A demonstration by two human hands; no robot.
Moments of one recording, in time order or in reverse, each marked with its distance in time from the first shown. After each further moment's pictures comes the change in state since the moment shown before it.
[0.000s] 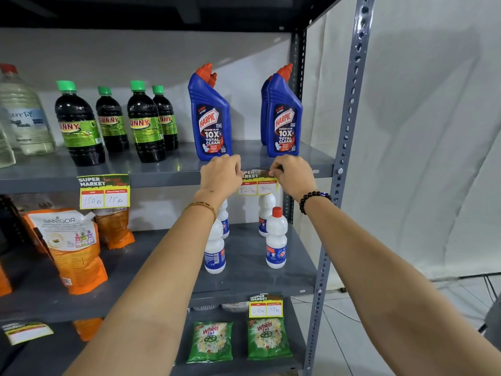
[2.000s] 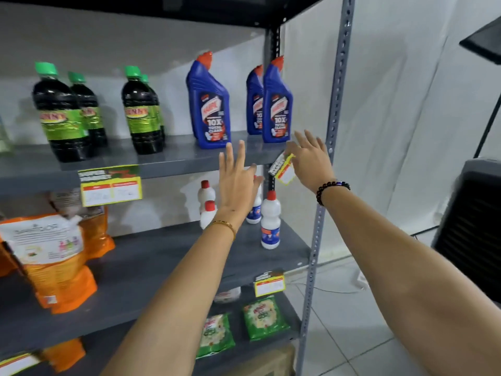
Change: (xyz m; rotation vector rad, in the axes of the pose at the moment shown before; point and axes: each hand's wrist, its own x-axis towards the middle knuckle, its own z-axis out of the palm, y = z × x) left_hand -0.056 -0.017 0.013 -0.097 0.061 0.240; right_hand -0.053 -0.043 -0.022 -0.549 0.080 0.044
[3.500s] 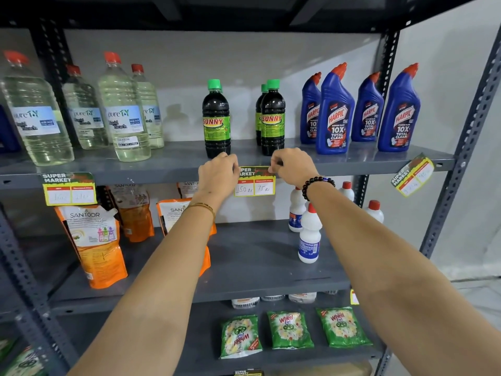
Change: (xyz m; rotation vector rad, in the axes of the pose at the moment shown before) left_hand -0.057 -0.260 -0.160 0.100 0.000 -0.250; right_hand 0.059 -0.292 0.004 0.470 -0.257 -0.121
